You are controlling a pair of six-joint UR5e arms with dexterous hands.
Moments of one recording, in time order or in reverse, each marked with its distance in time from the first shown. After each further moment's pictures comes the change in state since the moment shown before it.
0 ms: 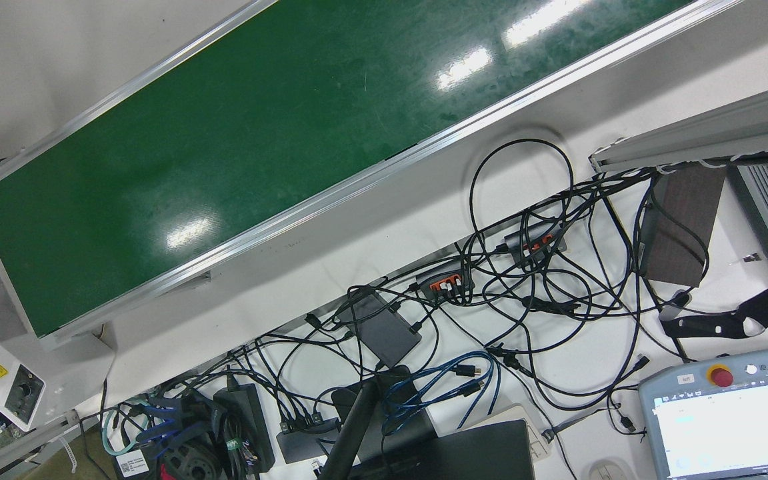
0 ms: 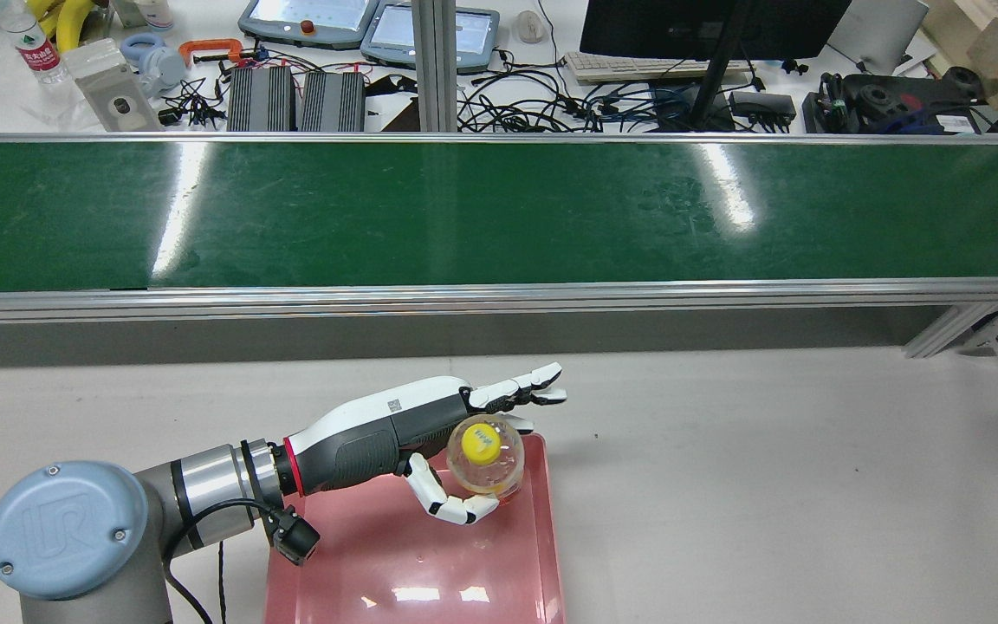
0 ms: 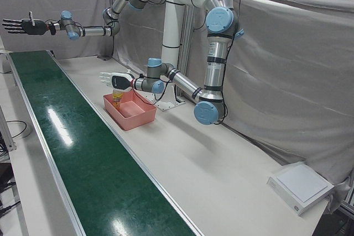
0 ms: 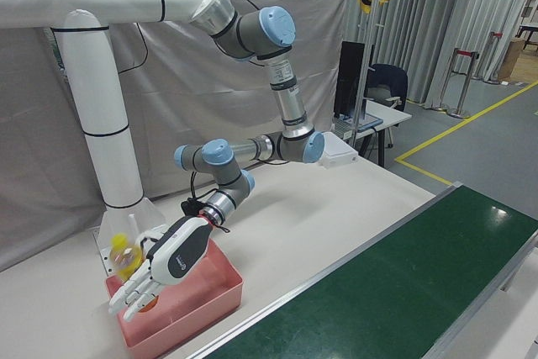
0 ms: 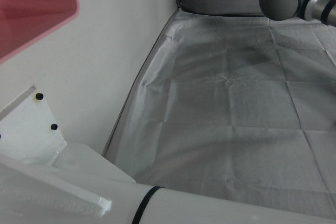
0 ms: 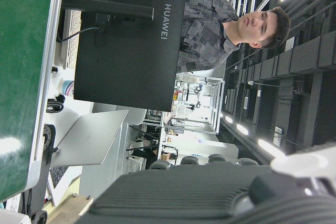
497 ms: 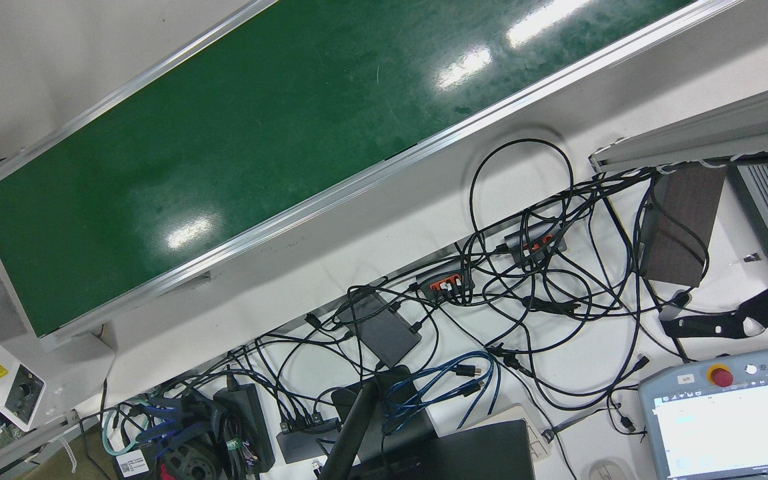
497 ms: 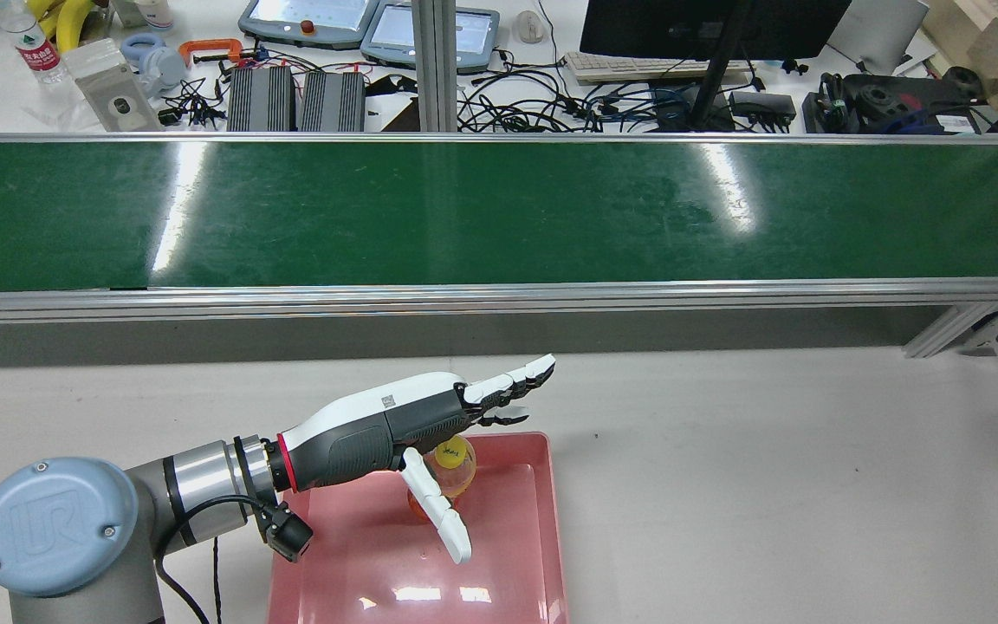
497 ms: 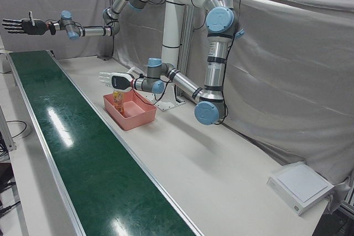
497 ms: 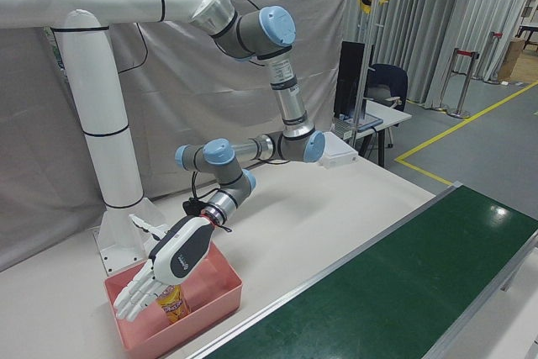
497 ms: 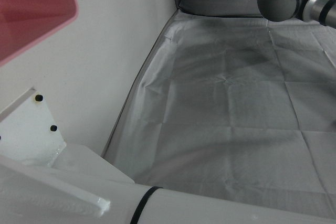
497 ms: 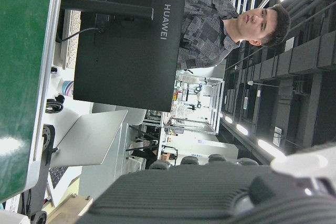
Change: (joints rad) left arm -0.005 0.003 -0.006 0.000 0.000 -0.001; right arm 0.000 0.001 0.000 0.000 0.000 0.000
